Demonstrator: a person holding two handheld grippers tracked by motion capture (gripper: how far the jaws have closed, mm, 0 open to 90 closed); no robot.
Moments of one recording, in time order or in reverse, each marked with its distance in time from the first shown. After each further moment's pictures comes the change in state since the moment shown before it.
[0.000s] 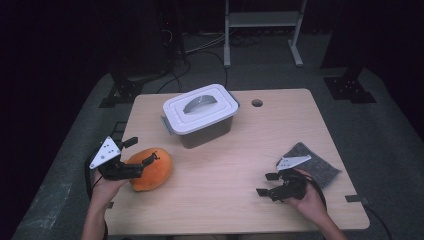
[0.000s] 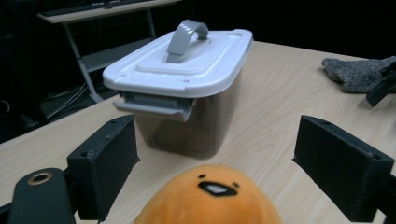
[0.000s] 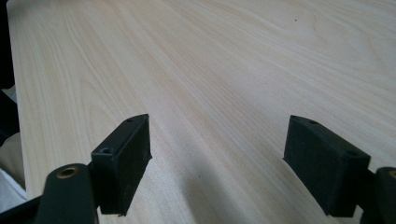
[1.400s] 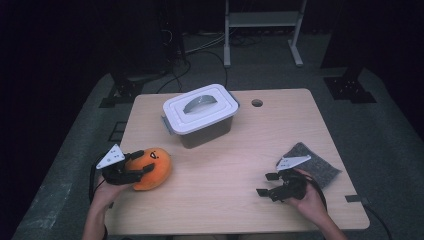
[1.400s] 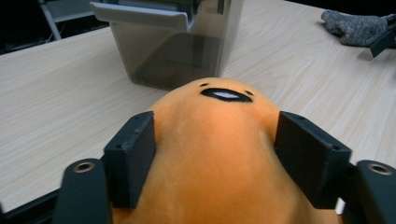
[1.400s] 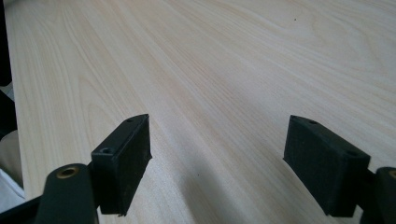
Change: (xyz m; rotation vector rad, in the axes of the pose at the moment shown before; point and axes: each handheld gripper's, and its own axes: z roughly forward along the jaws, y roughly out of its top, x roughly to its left) left arm 0.018 -0.052 0.015 0.135 -0.091 -0.077; right arm 0.001 0.000 0.000 0.006 -0.007 -0.007
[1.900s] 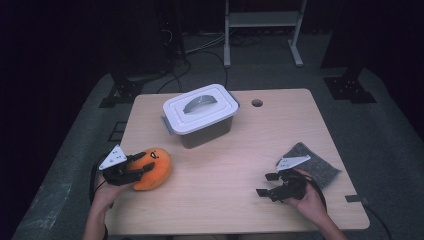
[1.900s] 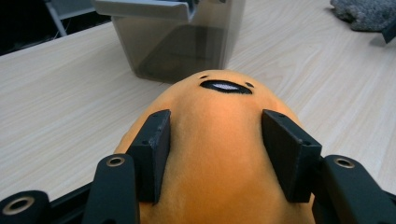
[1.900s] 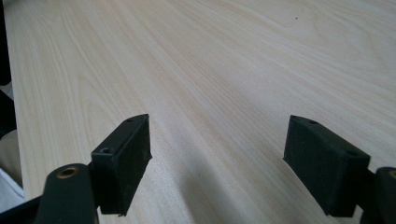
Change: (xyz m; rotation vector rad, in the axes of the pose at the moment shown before) left arm -0.002 0.000 0.002 0.034 0.029 0.024; right arm 0.000 0.000 0.001 0.004 -0.001 0.001
